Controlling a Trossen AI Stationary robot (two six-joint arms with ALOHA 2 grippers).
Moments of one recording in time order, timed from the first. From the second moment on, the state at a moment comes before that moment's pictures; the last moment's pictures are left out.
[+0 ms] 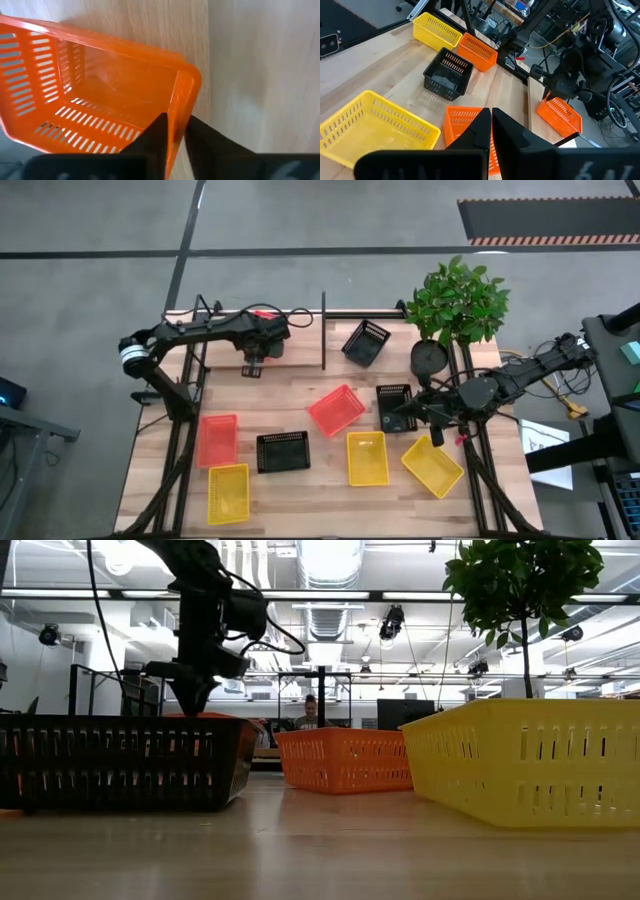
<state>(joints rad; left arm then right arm) 0.47 1.57 1.17 -1.05 -0.31 0.57 0.42 0.77 0.68 -0.26 0.28 -0.44</state>
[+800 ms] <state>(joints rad) 0.44 1.57 1.22 -1.05 -0.26 0.34 0.42 0.77 0.68 -0.26 0.28 -0.45</state>
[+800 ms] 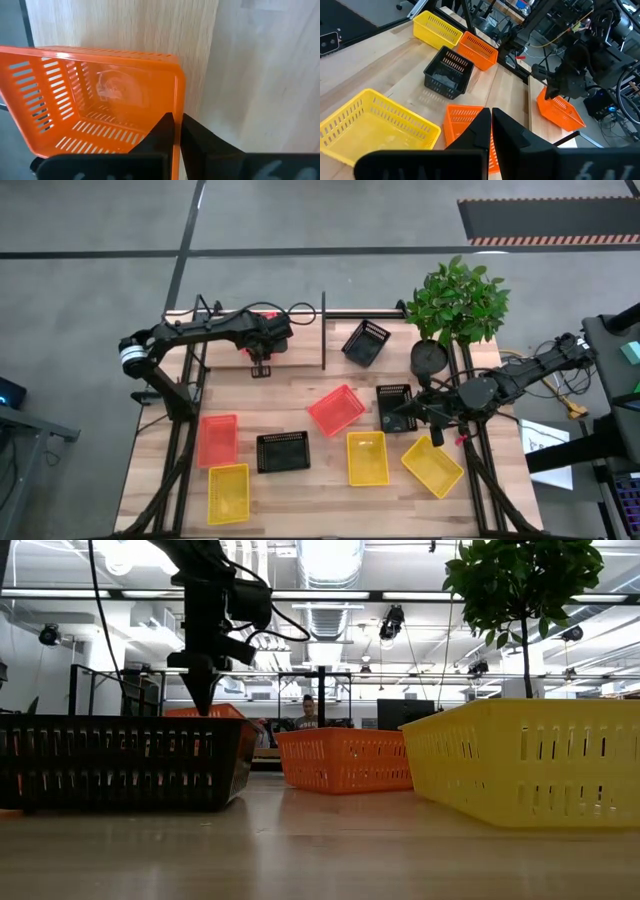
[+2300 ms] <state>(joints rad) 0.44 1.57 1.24 -1.13 -0.19 0.35 0.42 0.77 0.68 -0.28 0.28 -0.42</state>
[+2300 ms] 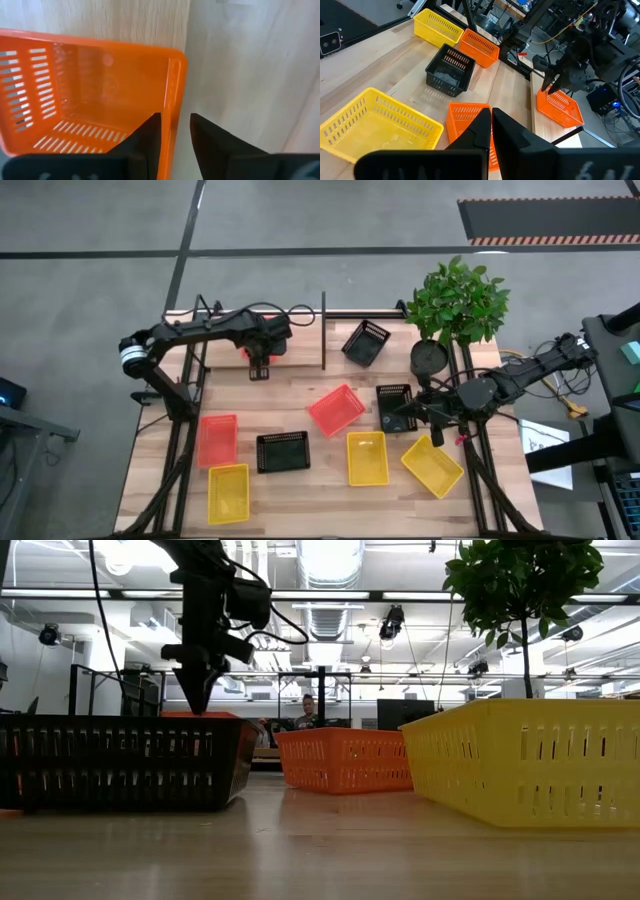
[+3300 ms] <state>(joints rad) -0.08 1.38 1.31 -0.75 -0.06 -0.16 0.42 0.77 0.68 -0.28 0.28 -0.40</state>
